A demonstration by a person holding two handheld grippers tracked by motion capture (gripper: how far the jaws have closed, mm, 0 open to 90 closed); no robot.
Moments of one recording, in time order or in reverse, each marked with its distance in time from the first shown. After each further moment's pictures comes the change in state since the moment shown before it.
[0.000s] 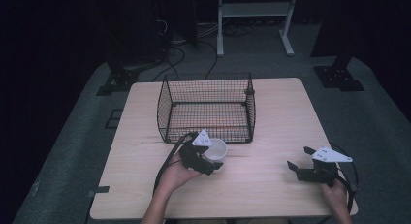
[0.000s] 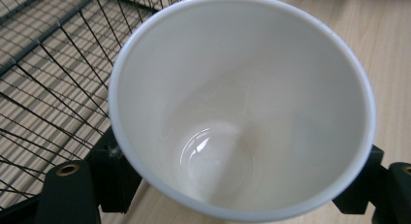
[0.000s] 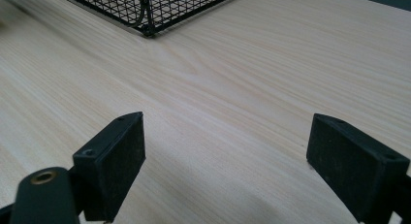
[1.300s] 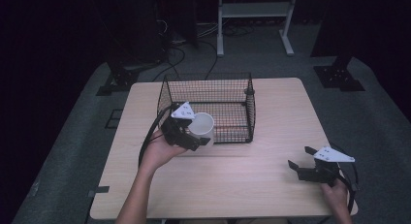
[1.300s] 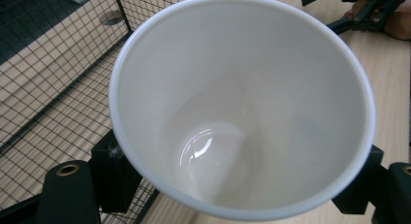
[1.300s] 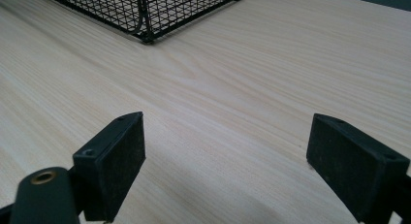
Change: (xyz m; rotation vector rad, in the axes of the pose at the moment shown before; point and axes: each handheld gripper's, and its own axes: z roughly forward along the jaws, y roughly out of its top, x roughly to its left) left arm 0.042 0.042 -0.070 -0.060 0.046 0.002; right arm -0.003 -0.001 -0.002 -0.019 0.006 0.028
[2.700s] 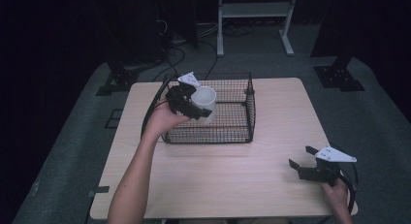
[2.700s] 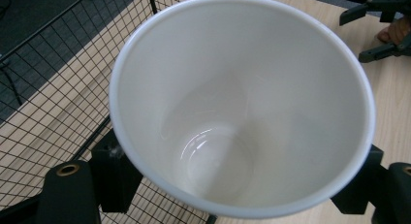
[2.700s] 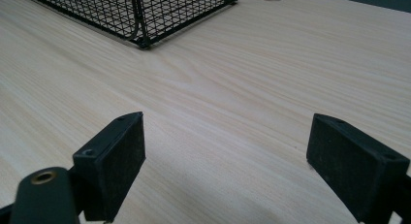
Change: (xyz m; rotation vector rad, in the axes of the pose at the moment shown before) left arm 0.061 0.055 0.011 0.048 -0.001 -0.010; right arm -0.002 0.000 -0.001 -0.015 -0.004 0.022
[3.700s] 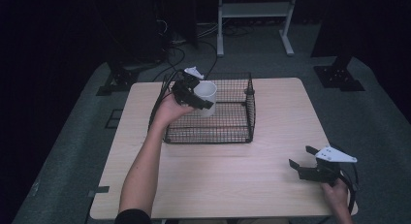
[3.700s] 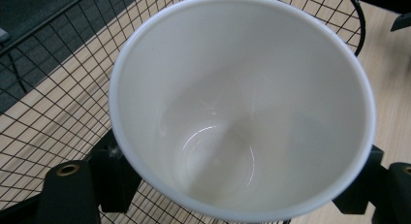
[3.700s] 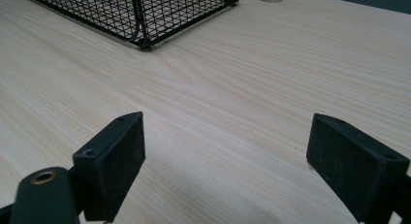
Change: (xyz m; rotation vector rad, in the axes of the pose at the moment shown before) left arm 0.042 0.002 0.039 0.049 0.019 -0.075; right arm 0.000 0.000 0.000 -0.003 0.002 0.000
